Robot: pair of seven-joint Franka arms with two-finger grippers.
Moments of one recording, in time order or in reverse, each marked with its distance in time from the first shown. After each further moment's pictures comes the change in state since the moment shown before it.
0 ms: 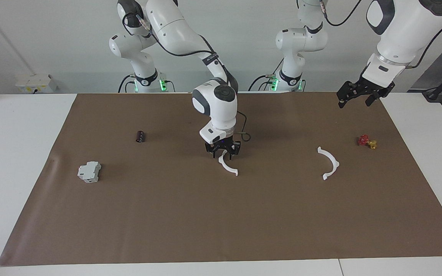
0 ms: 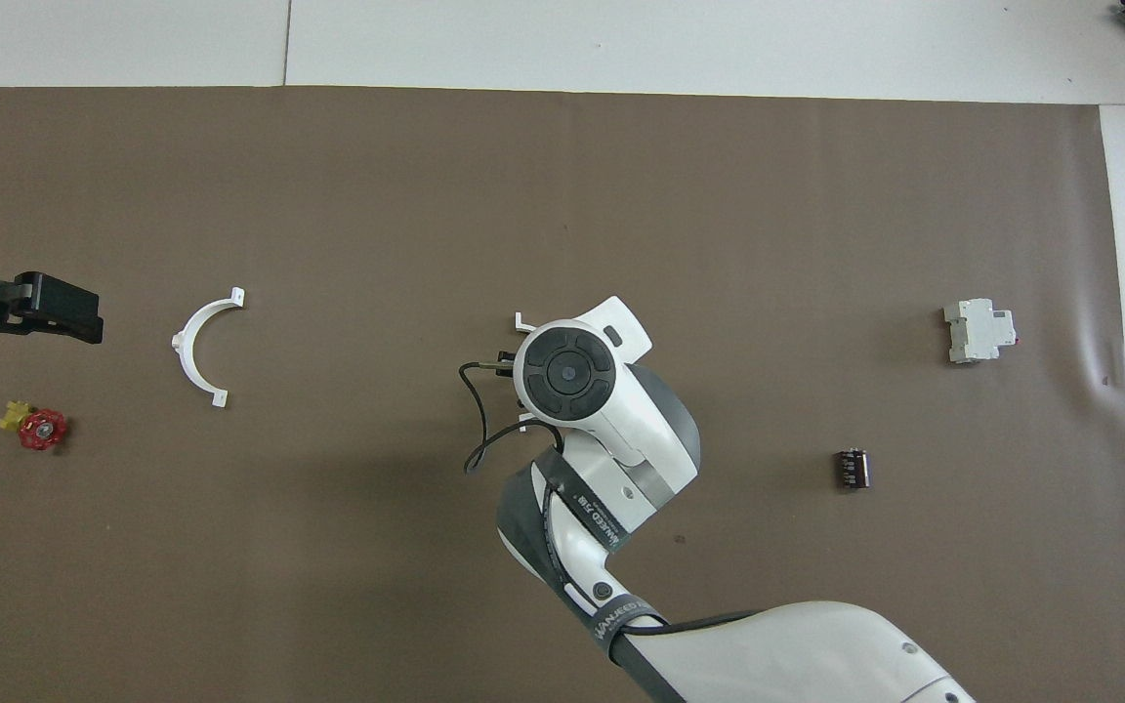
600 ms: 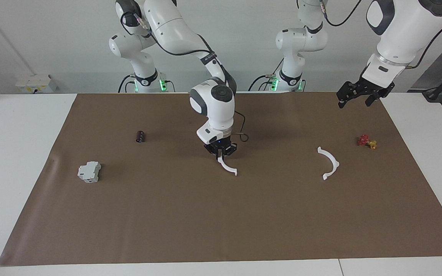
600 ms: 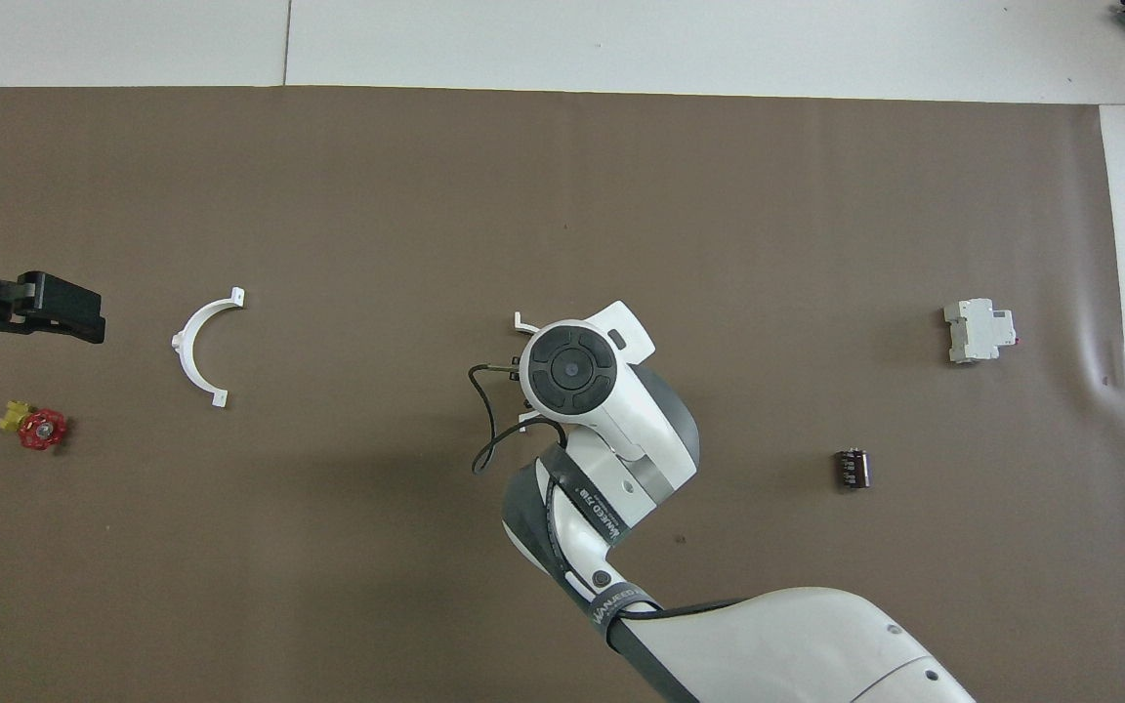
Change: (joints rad) left arm 0.000 0.007 0.000 0.000 0.000 0.000 0.000; right arm -0.004 0.056 0.006 -0.015 0.008 0.015 0.000
